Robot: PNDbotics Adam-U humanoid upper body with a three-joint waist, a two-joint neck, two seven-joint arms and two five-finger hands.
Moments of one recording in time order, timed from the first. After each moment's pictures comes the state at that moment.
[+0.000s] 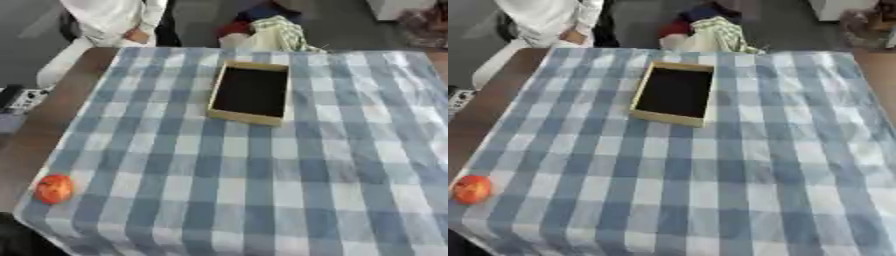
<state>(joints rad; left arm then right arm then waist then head) 0.05 0.70 0.14 -1.62 -0.33 -0.62 -0.07 -0.09 -0.37 -0.41 -1.98 0.37 -0.19 -0.01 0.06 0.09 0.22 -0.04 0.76</state>
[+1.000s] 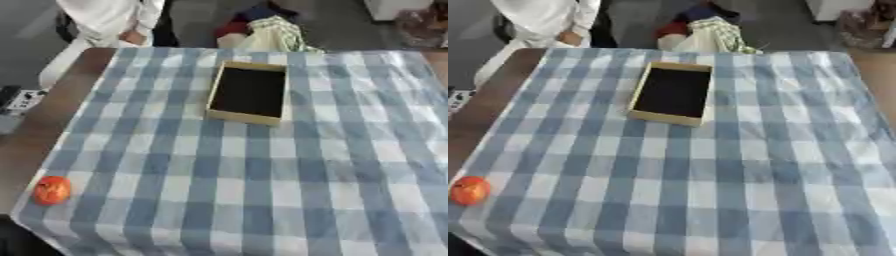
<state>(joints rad) -0.05 0.76 0.16 -1.46 -0.42 -0.57 -0.27 -0.09 -0.37 -0.41 -1.98 0.37 -0.18 -0.01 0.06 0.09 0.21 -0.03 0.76</state>
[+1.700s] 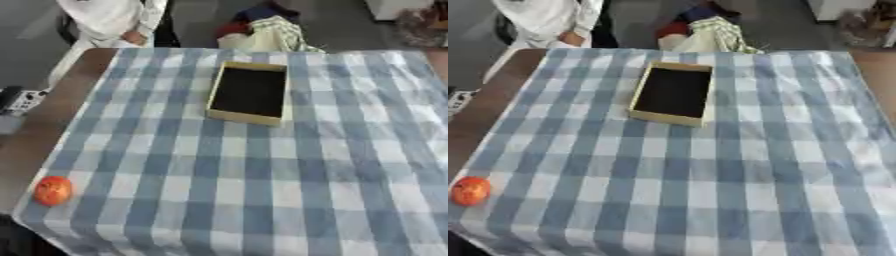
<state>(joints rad) -0.13 0.84 0.16 -1.45 -0.47 -0.55 -0.54 -0.09 -0.37 -0.41 -1.98 0.37 -0.18 -0.01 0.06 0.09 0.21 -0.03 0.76</state>
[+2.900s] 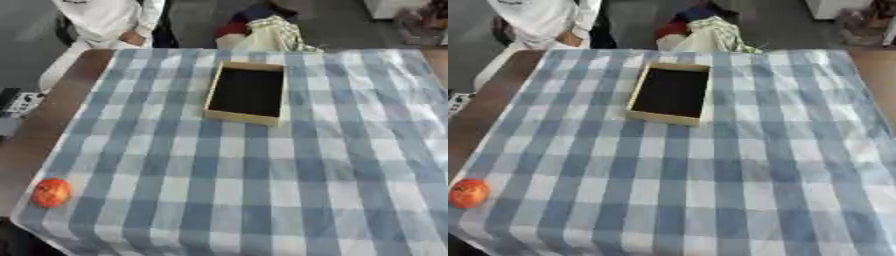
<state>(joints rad) -0.17 0.87 0.08 -1.39 -0.53 -0.56 -0.54 -0.09 -0.36 -0.41 -1.98 0.37 -0.18 -0.01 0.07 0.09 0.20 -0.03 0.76</state>
